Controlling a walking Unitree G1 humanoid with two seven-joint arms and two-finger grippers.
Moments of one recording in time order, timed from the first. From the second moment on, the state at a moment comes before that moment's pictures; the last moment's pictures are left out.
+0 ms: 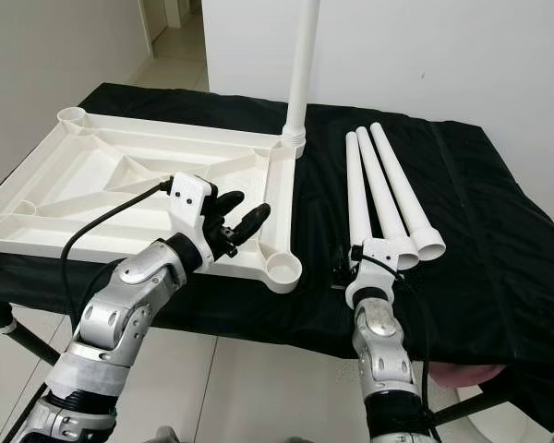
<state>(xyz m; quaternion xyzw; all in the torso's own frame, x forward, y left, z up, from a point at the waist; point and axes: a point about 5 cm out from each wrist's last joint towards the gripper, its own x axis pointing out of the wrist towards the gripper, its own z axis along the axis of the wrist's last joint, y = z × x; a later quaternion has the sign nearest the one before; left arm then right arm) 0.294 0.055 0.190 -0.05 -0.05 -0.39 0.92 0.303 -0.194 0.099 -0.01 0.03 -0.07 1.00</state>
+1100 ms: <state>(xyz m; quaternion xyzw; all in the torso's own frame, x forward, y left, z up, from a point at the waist) 0.293 0.053 0.202 -0.02 -0.07 -0.40 0.91 0.316 -0.184 0.083 0.03 0.01 0.01 1.00</state>
